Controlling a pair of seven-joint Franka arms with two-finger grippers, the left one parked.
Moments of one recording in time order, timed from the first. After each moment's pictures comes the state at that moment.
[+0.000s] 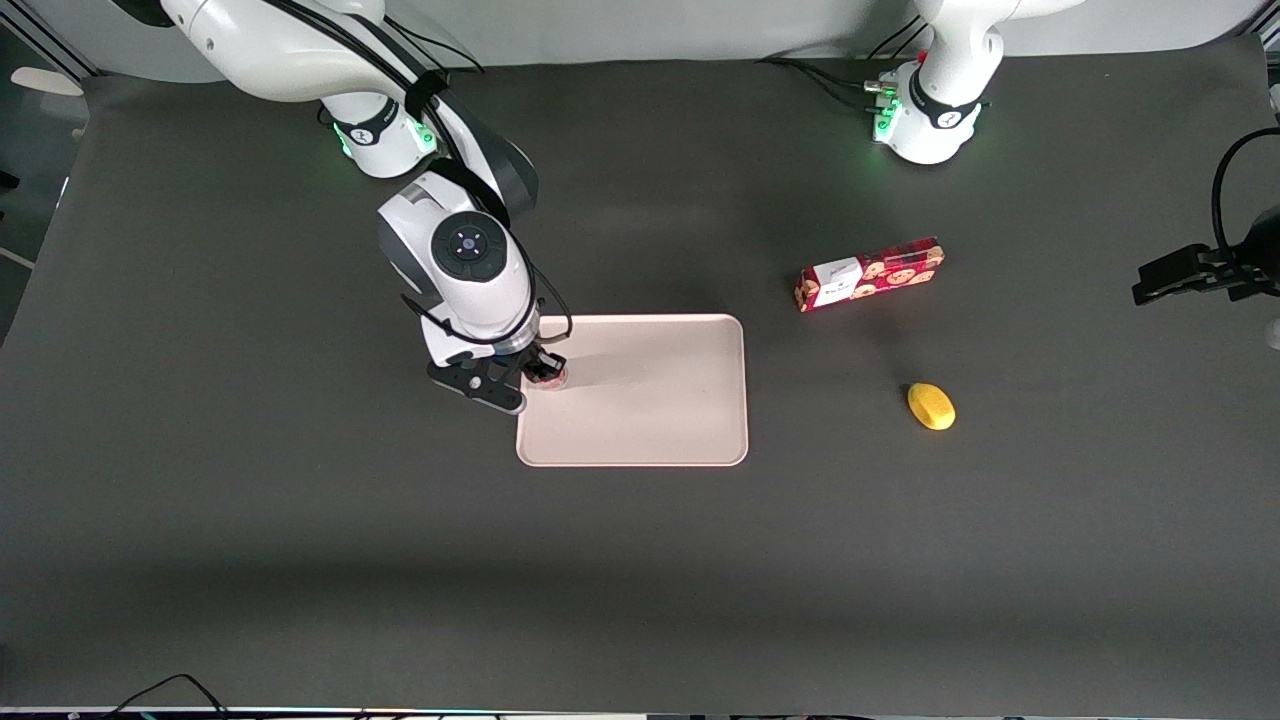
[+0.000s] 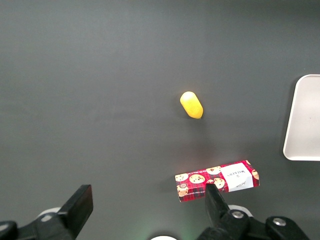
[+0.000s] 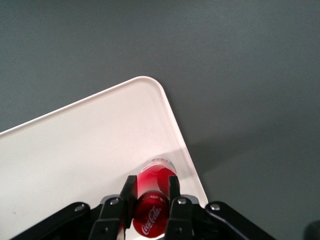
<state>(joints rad) 0.14 0.45 0.50 -1.74 -0.32 2.08 1.18</state>
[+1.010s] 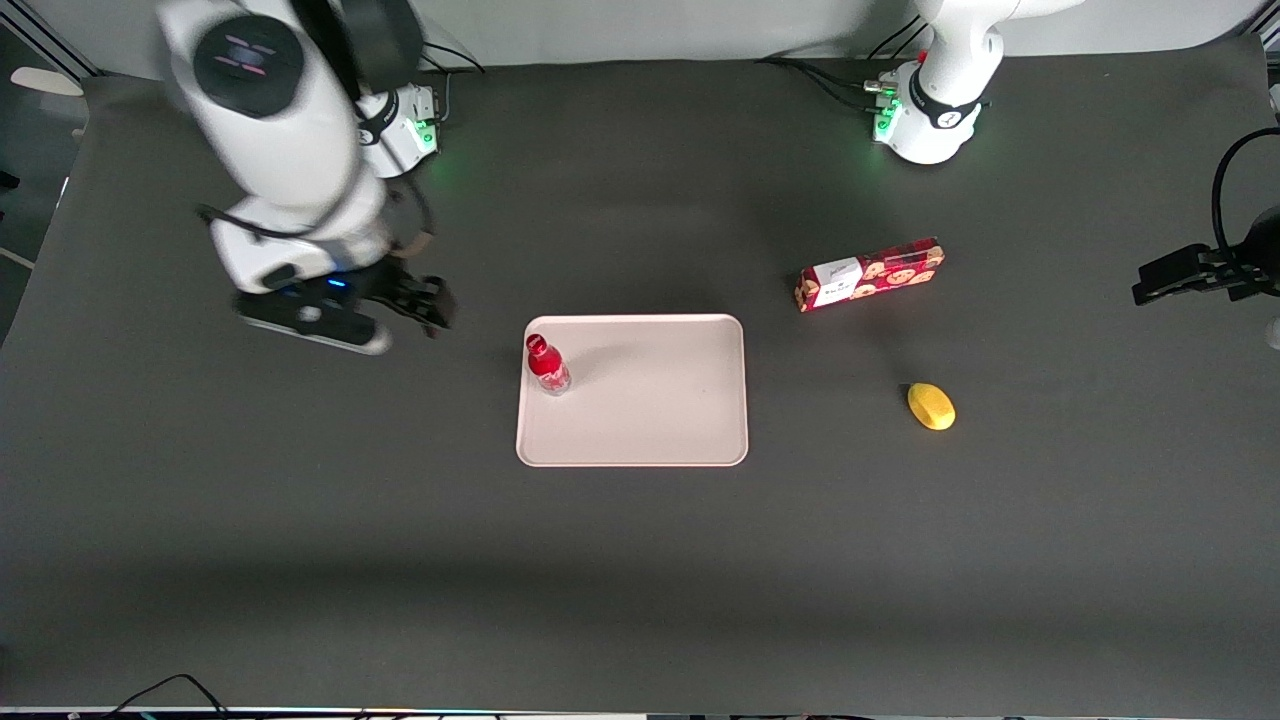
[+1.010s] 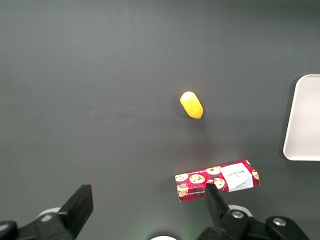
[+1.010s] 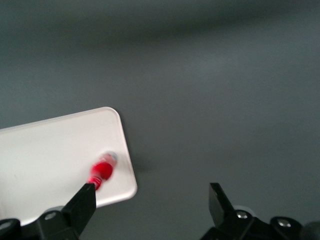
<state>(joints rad) 0.09 0.20 0.43 -1.43 -0.23 1.56 0.74</state>
